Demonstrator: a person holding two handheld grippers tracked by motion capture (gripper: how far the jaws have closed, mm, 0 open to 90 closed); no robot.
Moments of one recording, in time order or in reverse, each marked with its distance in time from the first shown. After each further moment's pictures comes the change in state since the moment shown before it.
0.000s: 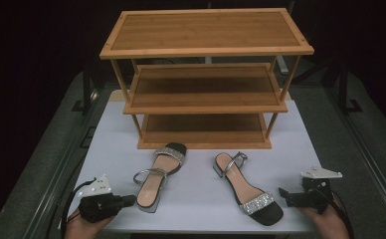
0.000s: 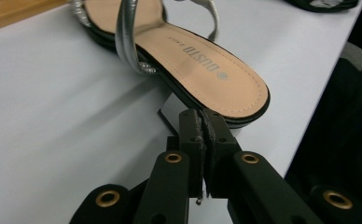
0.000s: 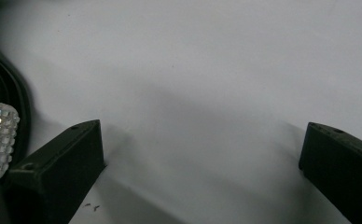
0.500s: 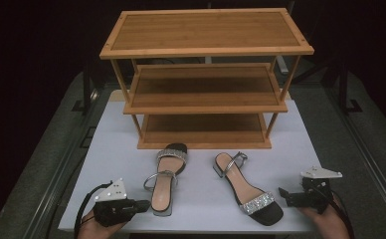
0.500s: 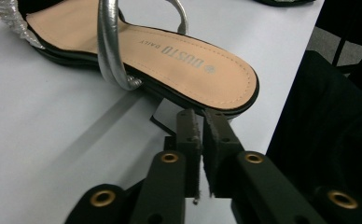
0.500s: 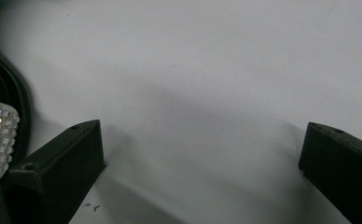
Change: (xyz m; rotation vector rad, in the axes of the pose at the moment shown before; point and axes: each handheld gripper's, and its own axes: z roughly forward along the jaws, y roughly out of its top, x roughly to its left) left arm -0.019 0.009 0.019 0.015 -0.056 0.053; right arm 0.000 0.000 0.000 0.001 0.001 0.002
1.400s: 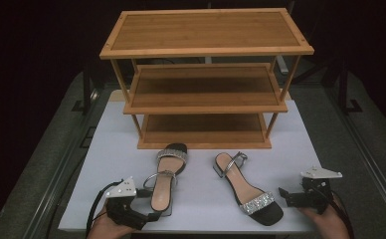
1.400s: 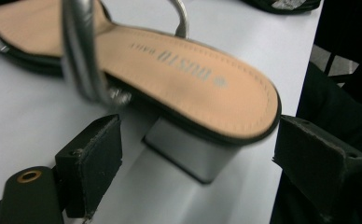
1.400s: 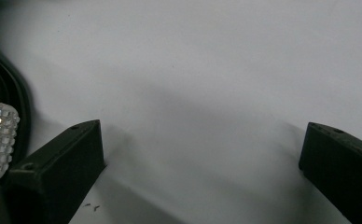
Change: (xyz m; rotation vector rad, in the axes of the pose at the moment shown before) left arm 0.006 0.001 0.036 -0.041 -0.076 -0.008; right arm 0.000 0.000 0.000 -0.002 -0.001 -0.002
